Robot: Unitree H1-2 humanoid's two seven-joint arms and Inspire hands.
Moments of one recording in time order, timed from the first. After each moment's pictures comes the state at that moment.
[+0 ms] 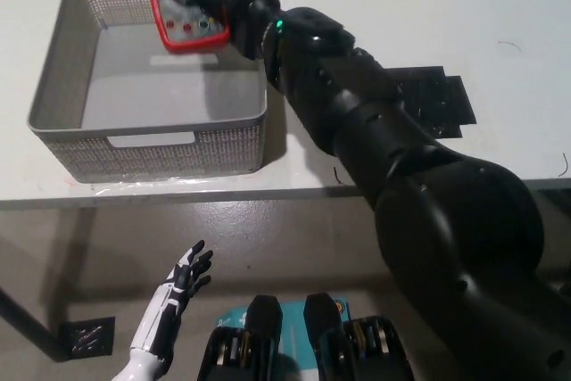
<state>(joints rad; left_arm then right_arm) -0.03 0.10 -0.06 0.23 0.02 -0.27 -0.10 -1.49 0.18 -0.18 1.43 0.12 0.14 0.02</state>
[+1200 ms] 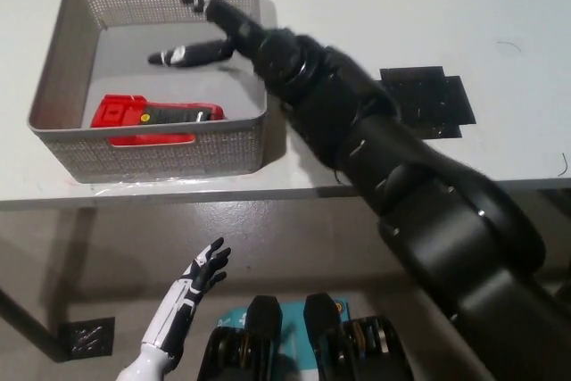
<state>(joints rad) -0.05 0.12 -0.11 0.23 0.03 -0.30 -0.13 -1.47 0.14 0.25 1.38 -0.18 -0.01 0.08</state>
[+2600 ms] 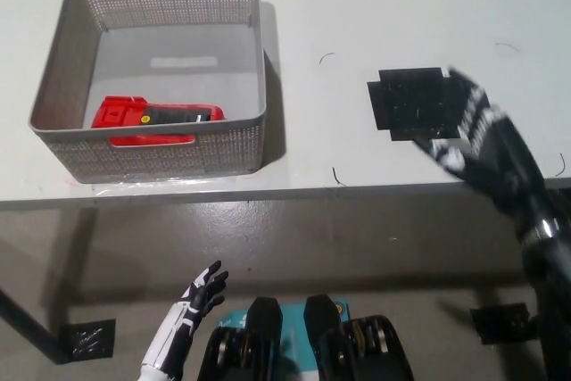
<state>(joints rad) 0.00 0.11 -0.10 0.26 0.03 -0.30 -0.13 -0.31 -0.15 -0.06 -0.03 0.09 0.09 0.24</state>
